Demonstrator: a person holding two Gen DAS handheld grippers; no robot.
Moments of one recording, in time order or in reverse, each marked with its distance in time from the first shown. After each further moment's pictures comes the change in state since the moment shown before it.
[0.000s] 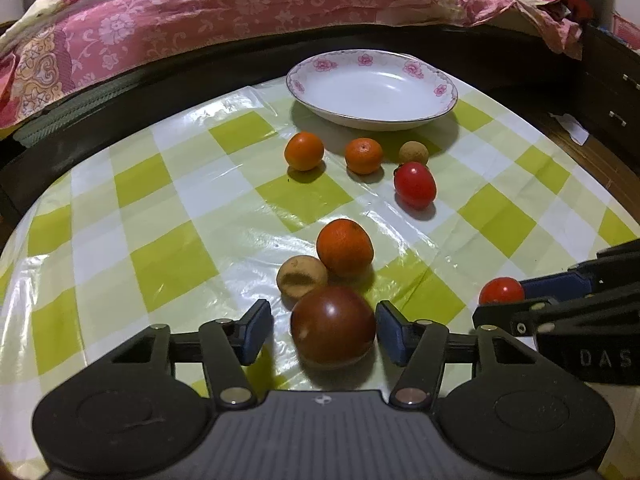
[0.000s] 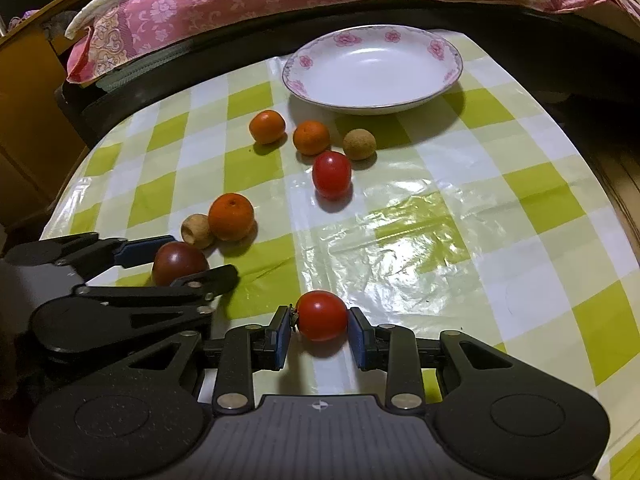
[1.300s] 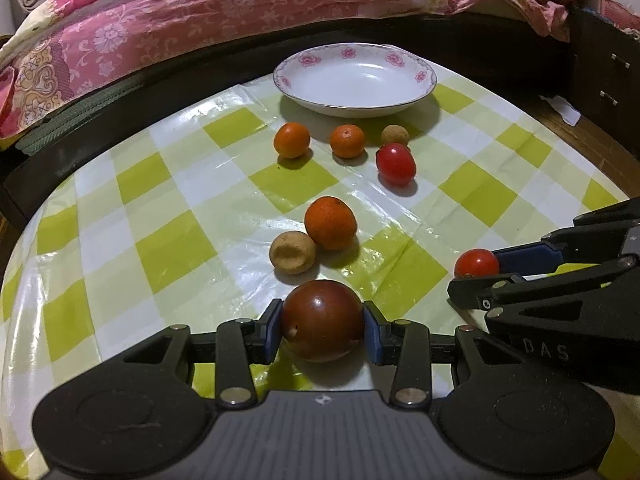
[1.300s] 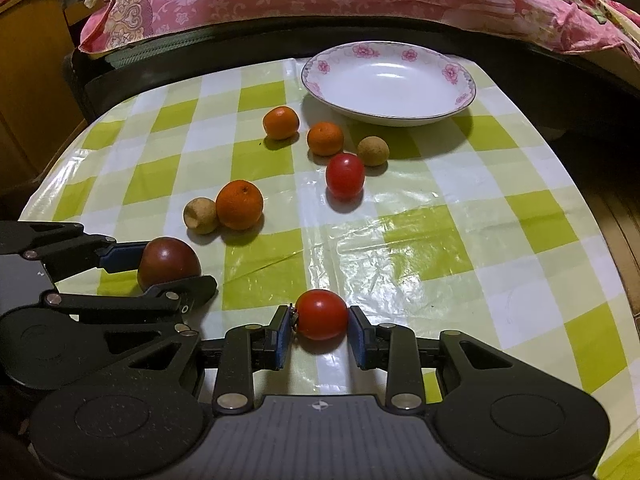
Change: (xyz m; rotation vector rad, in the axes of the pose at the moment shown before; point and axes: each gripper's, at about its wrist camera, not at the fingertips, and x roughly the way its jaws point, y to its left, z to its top) left arm -0.015 -0.010 -0.010 0.045 0.026 0.002; right arm 0.002 0.020 -0.008 -0.103 -0.049 -0.083
